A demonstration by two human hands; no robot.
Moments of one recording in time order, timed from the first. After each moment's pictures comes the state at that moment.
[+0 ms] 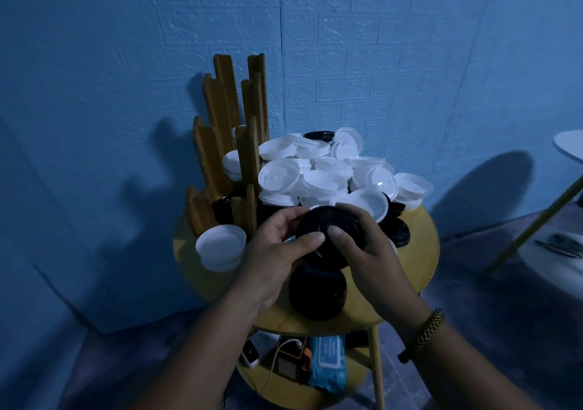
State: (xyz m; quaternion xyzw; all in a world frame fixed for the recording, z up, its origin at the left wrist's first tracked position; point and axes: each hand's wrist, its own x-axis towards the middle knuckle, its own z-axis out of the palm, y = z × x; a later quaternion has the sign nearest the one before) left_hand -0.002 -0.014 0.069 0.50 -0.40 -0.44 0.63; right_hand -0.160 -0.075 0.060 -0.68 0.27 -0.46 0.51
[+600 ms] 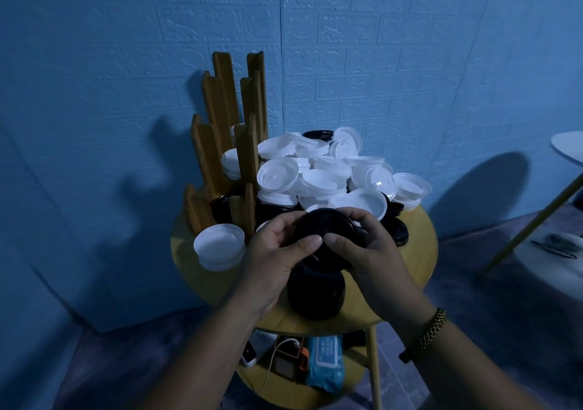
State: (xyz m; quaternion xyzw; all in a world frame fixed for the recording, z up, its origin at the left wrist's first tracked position) left_hand -0.003 -0.014 0.058 0.48 -0.40 -0.43 0.65; right_hand -0.160 -0.077 0.061 -0.55 0.24 -0.45 0.66
